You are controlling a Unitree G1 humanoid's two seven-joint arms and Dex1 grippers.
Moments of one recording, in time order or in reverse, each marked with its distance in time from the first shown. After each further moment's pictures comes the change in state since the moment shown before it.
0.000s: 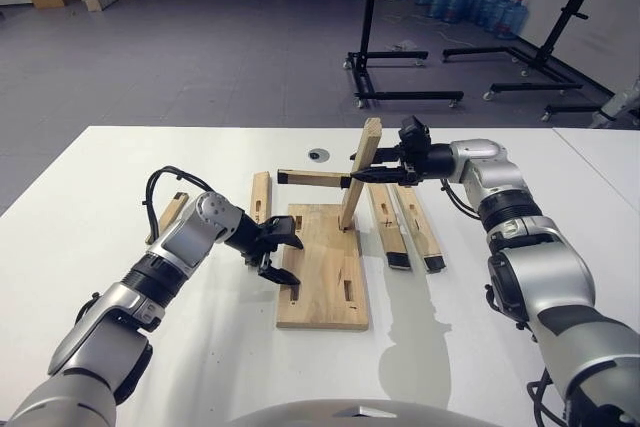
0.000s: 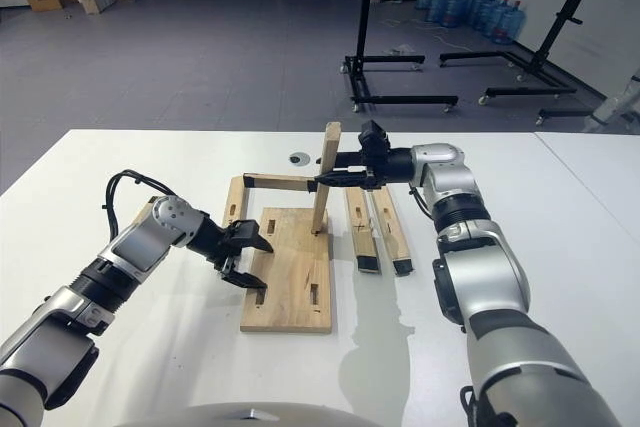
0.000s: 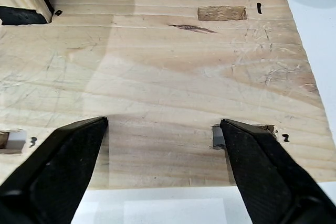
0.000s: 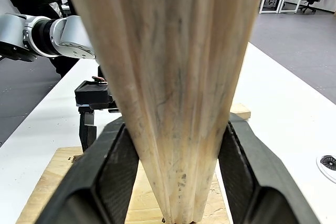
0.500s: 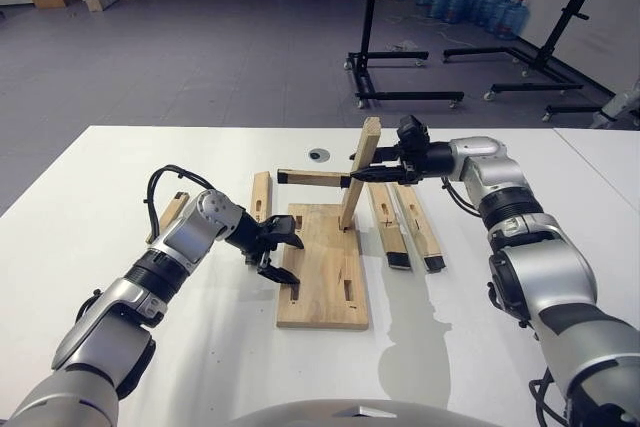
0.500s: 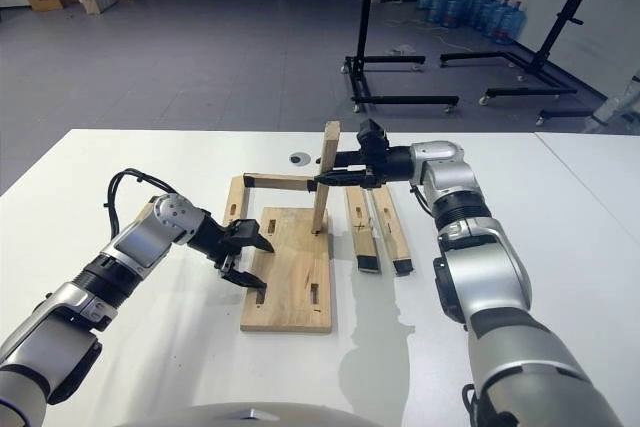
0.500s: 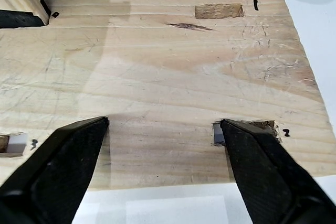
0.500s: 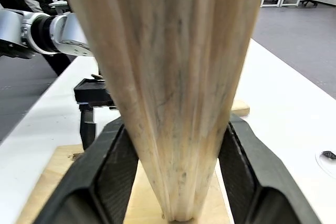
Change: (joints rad) left arm -0.021 -0.005 -0.006 0.062 0.000 -0.070 -0.011; right arm 0.011 0.008 0.073 0.026 -0.086 0.043 -0.072
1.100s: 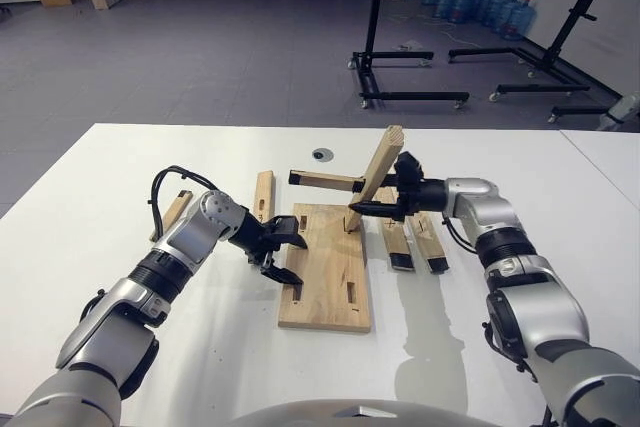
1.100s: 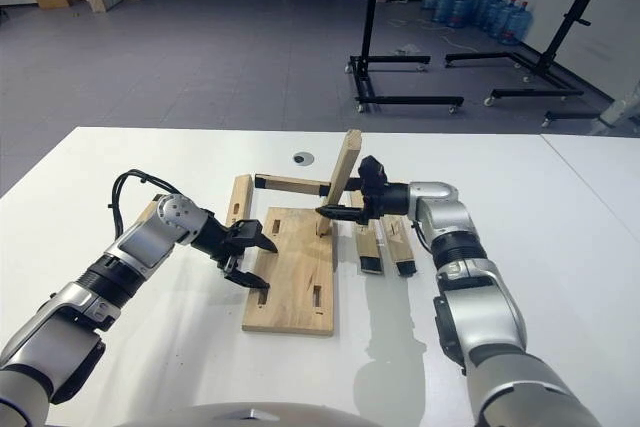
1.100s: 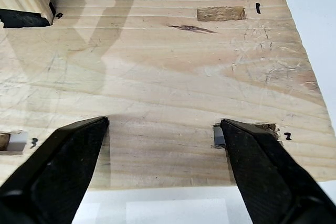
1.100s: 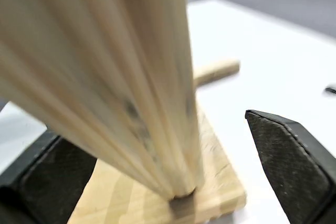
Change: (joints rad) left arm -0.001 -0.010 -0.002 0.007 -0.002 -0.012 0.003; right arm 0.232 -0.012 -0.186 -0.350 0.073 0.115 -0.126
